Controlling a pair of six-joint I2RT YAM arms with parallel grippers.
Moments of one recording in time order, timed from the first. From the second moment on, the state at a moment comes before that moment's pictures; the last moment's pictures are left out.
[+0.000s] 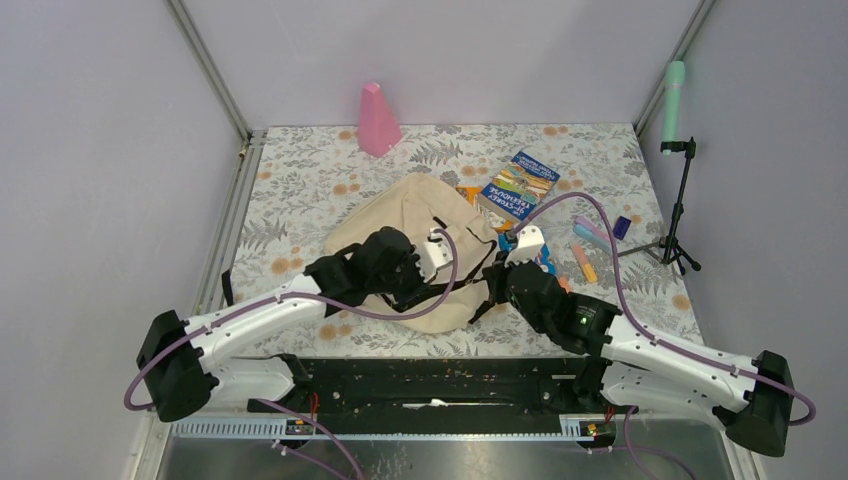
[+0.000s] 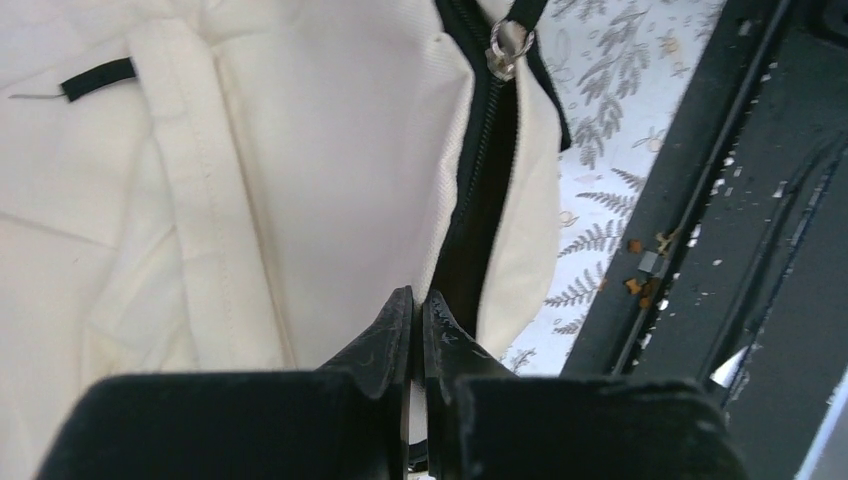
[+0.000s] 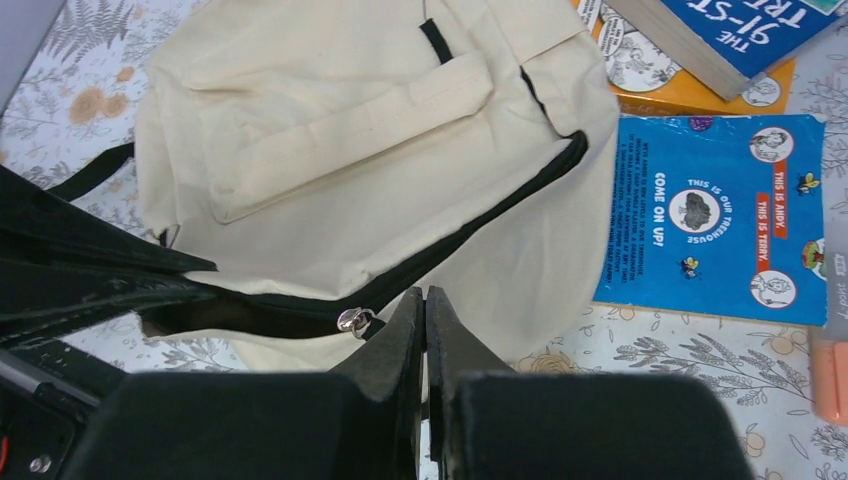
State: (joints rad) left arm -0.91 1.20 0.88 -0.39 0.19 0.18; right arm 1.03 0.86 0.63 -0.25 0.54 0.52
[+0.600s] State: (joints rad) left arm -0.92 1.05 0.87 -0.43 -0.24 0.22; right arm 0.98 0.92 0.63 -0.25 0.56 0.59
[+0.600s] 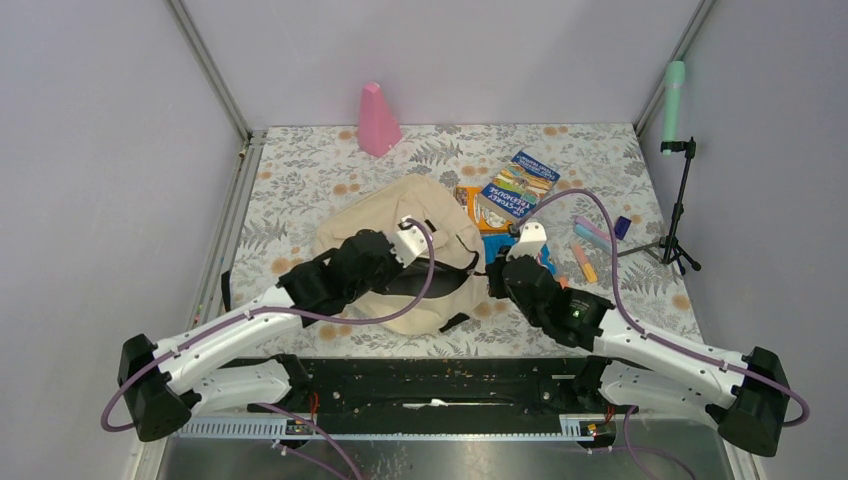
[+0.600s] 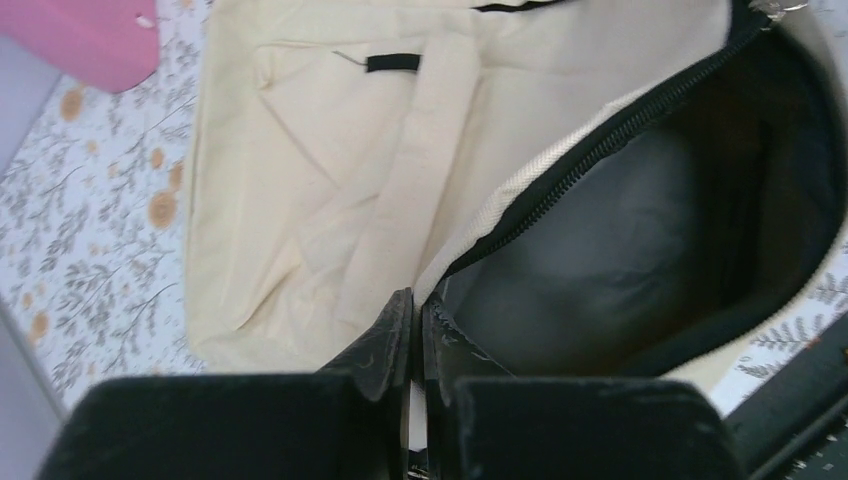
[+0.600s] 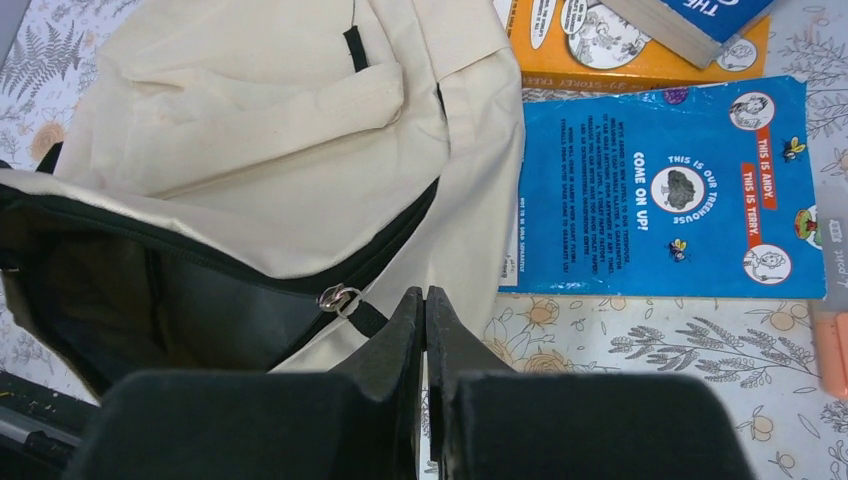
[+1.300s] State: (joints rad) left arm -0.91 0.96 0.85 -0.51 -0.45 0.25; right arm 0.97 1.02 0.65 -0.20 0.36 0.57
